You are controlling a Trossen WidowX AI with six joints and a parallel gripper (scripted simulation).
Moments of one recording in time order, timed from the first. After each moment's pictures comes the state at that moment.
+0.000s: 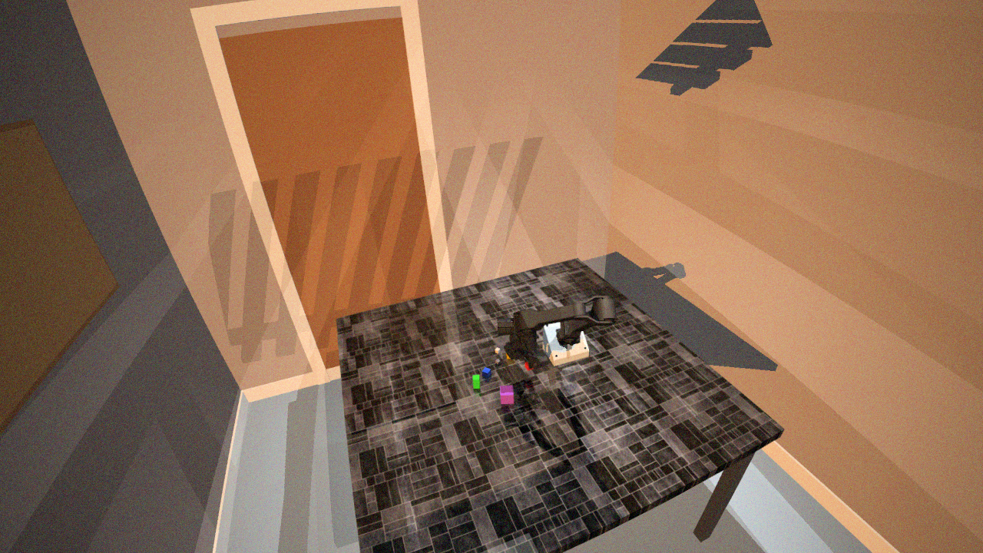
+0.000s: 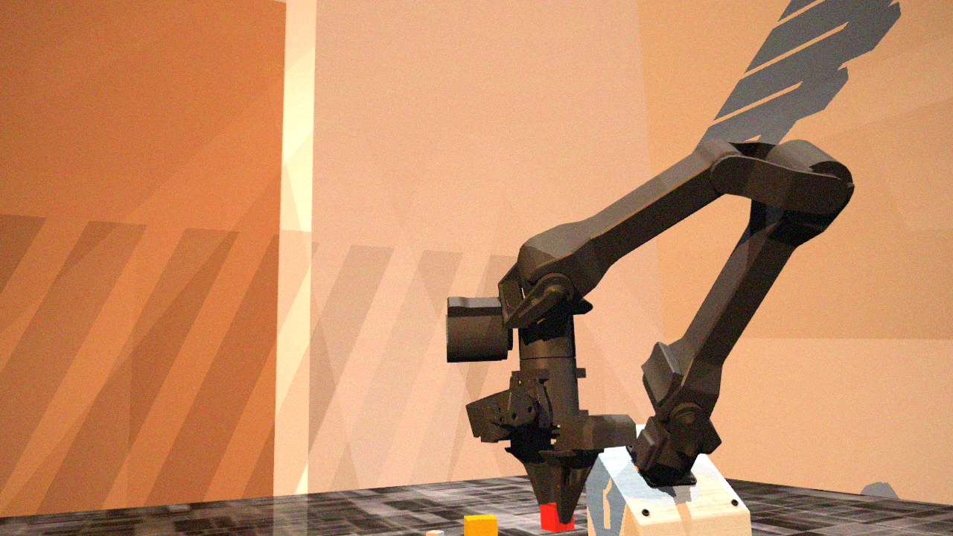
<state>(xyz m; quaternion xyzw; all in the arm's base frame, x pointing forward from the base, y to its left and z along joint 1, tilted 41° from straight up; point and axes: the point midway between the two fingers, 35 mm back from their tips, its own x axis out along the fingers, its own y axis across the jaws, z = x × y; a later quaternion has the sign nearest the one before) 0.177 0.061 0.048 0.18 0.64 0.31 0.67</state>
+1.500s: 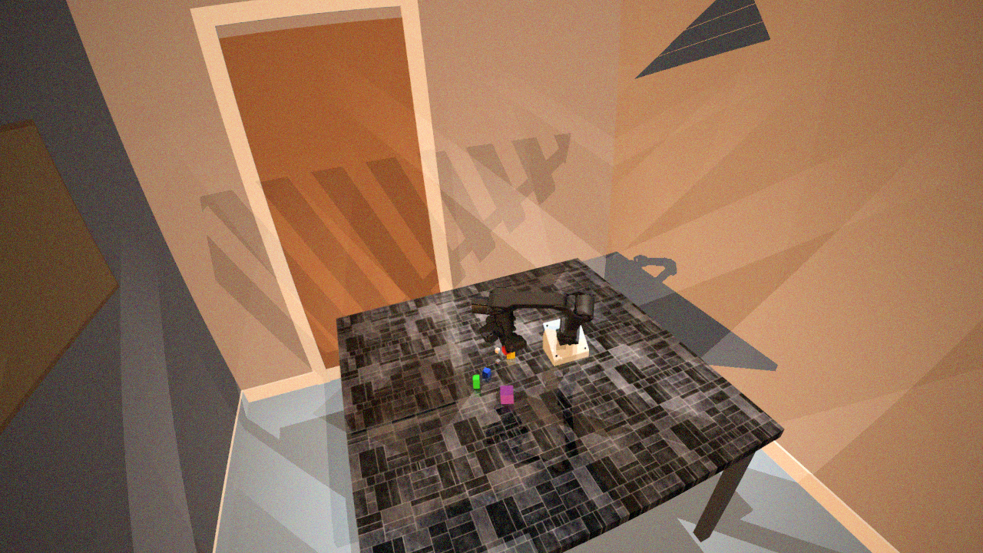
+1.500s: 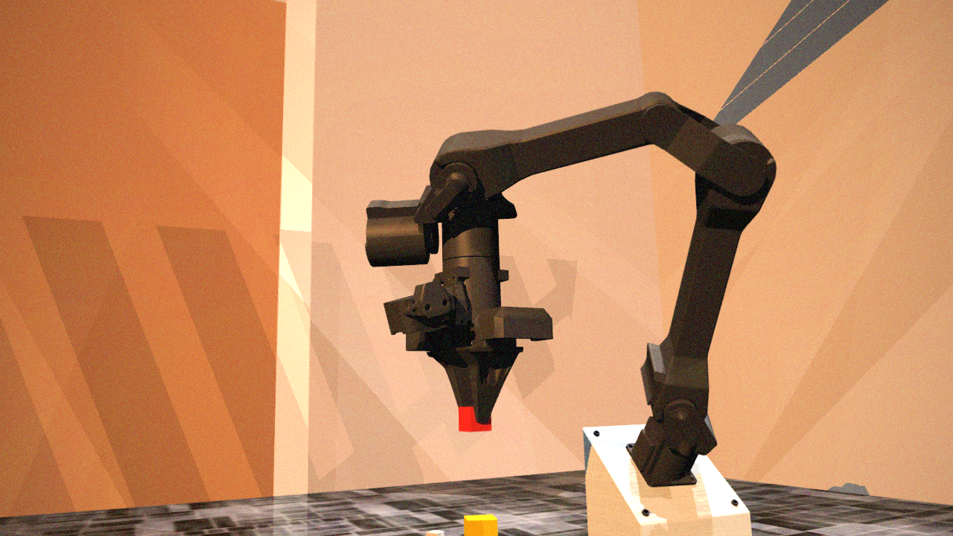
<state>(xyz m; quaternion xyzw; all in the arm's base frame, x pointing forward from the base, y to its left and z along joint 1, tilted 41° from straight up) 0.258 -0.003 0.119 0.17 0.64 0.31 0.68</state>
